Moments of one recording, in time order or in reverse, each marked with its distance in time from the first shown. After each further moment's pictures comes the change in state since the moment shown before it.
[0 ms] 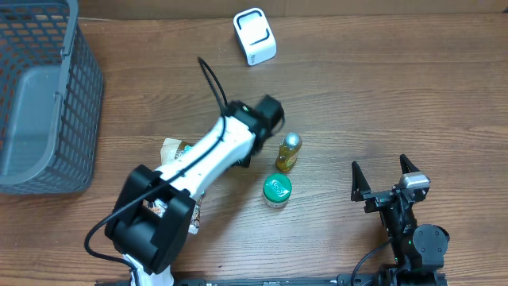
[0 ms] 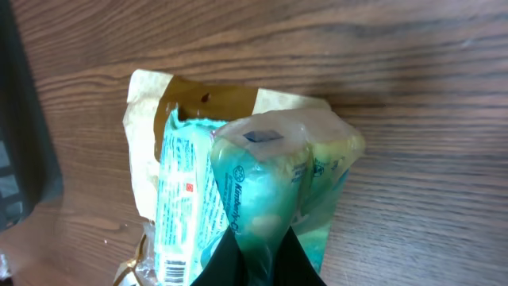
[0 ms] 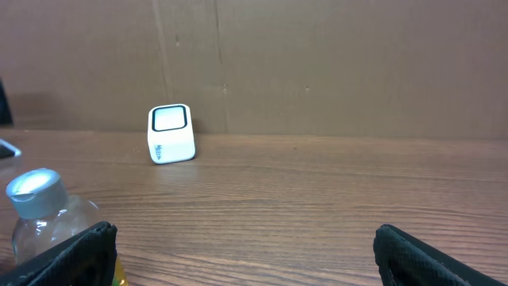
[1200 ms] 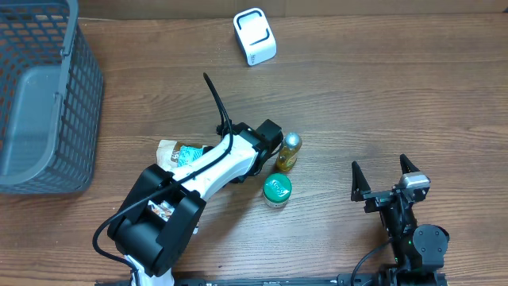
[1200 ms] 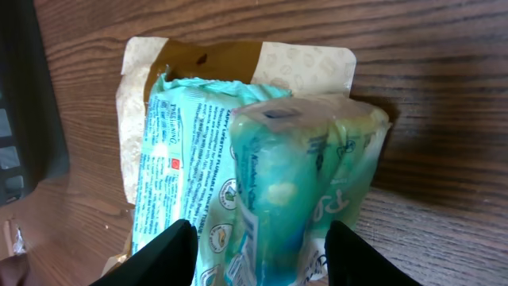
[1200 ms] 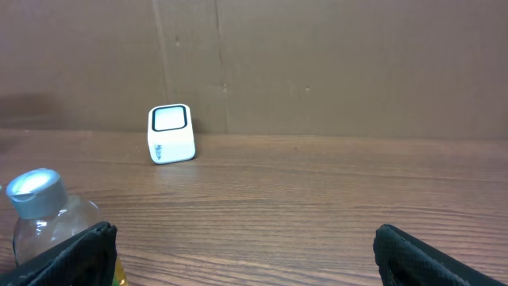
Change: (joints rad) left arm -0.028 0.000 -0.146 0.067 -0.078 -0.082; right arm 0.000 0.000 0.000 0.000 0.000 0.000
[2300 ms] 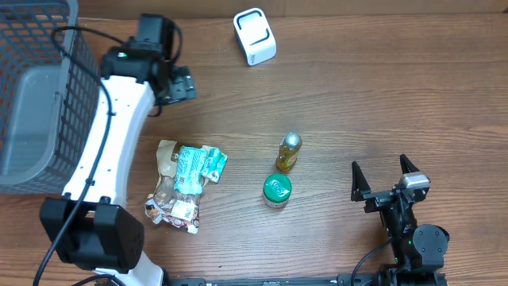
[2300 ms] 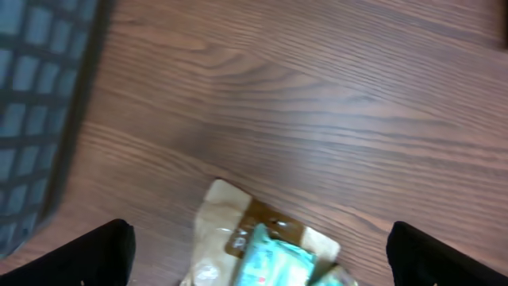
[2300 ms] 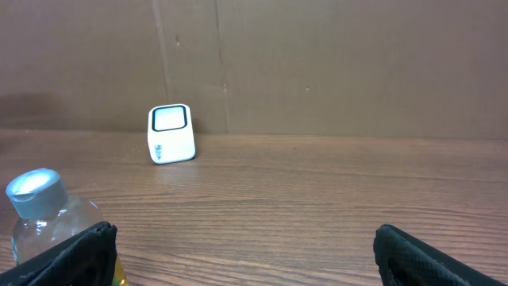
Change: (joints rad) left arm 0.549 -0.111 0.504 -0.090 0.394 0.193; right arm 0.000 0.000 0.000 0.000 0.000 0.000
